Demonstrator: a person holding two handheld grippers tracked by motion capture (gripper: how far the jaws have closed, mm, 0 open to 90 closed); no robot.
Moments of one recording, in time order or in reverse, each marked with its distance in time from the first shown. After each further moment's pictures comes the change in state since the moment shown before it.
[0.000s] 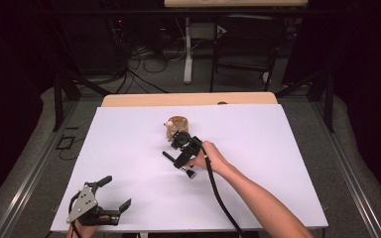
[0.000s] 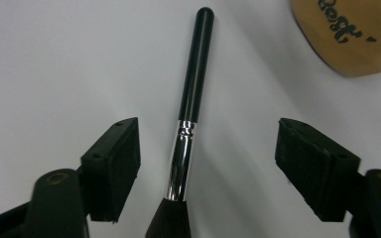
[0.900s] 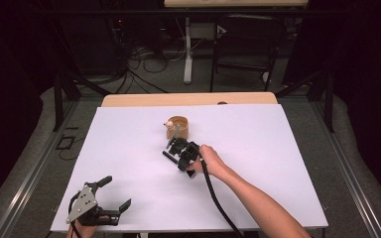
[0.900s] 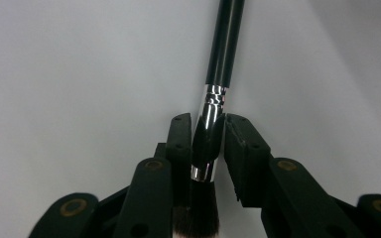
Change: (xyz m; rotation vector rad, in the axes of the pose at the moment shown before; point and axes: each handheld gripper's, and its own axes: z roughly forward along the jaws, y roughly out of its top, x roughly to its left) left arm 0.000 0.000 -0.001 -0.002 0.000 -0.002; right arm 0.008 -0.002 0.015 0.147 0.015 -0.026
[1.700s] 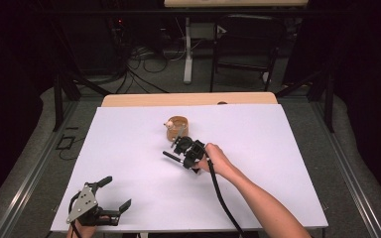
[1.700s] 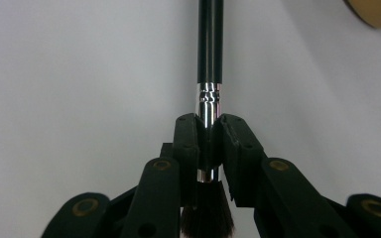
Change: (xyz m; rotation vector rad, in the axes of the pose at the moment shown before) left arm 0.000 0.000 0.000 0.003 -0.006 -0.003; right arm -0.005 -0.014 -0.019 -0.039 -0.026 -0.033
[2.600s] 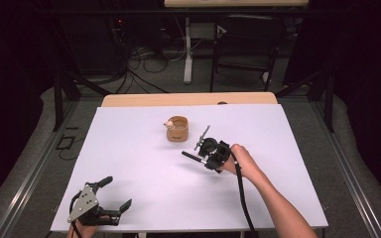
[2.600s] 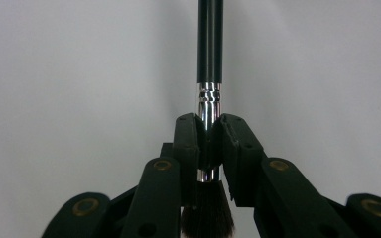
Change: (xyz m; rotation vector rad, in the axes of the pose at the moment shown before) left arm 0.001 -0.001 0.002 0.015 0.002 -0.001; right arm -0.018 -0.061 -0.037 -0.030 -0.056 -0.058
